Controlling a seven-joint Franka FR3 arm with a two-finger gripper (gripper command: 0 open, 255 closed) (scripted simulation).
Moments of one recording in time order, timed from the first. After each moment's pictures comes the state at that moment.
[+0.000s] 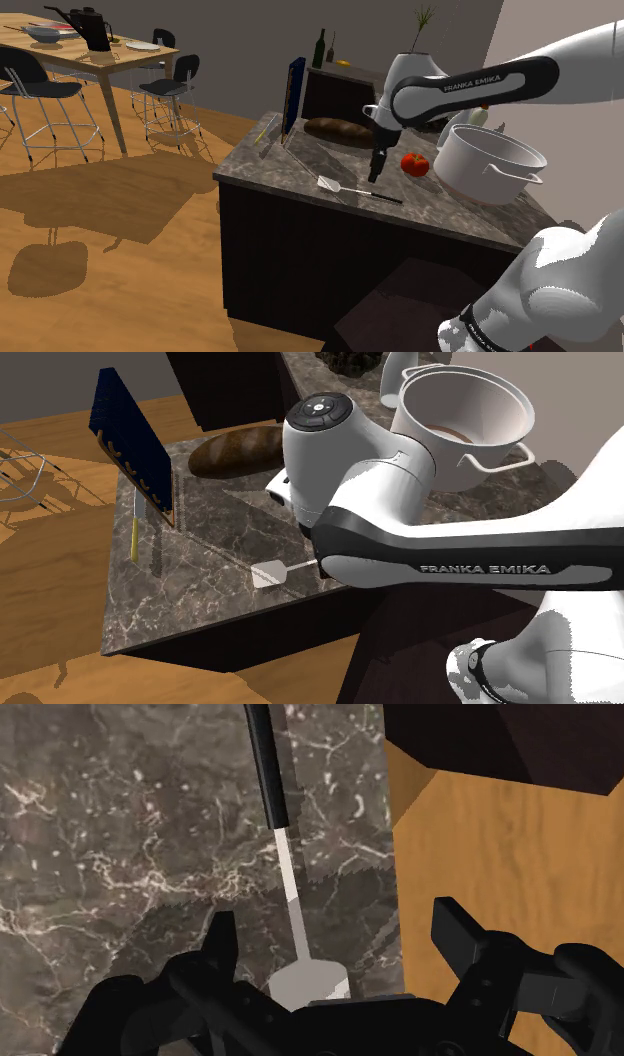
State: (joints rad) arm 0.09 -0.26 -0.15 -2.38 -0.07 2.09 -0.62
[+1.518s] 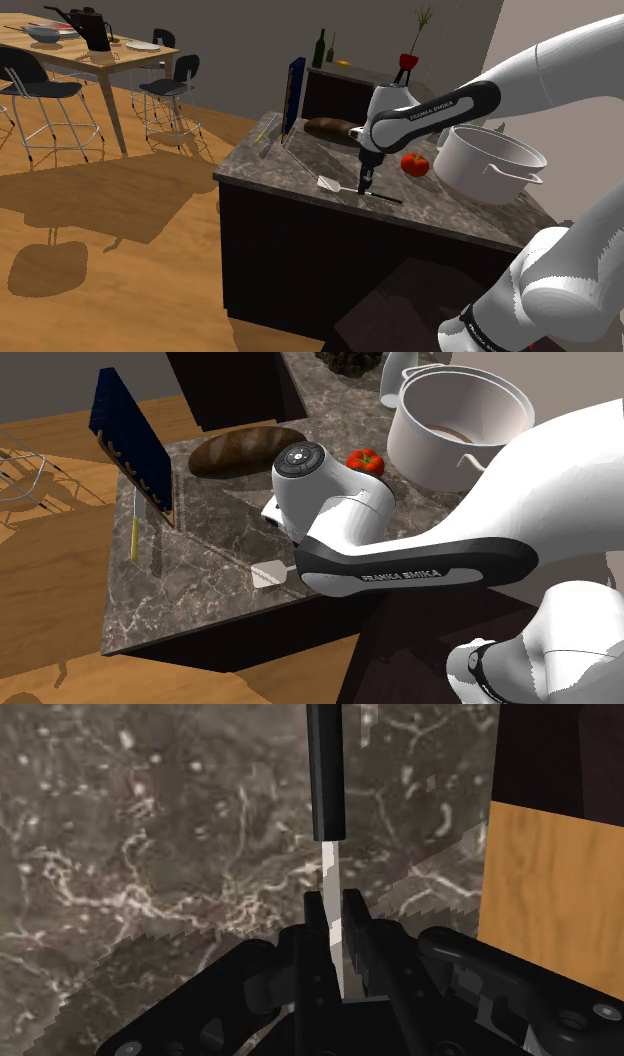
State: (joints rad) arm 0.09 -0.07 -0.17 -2.40 -0.08 2.28 -0.72
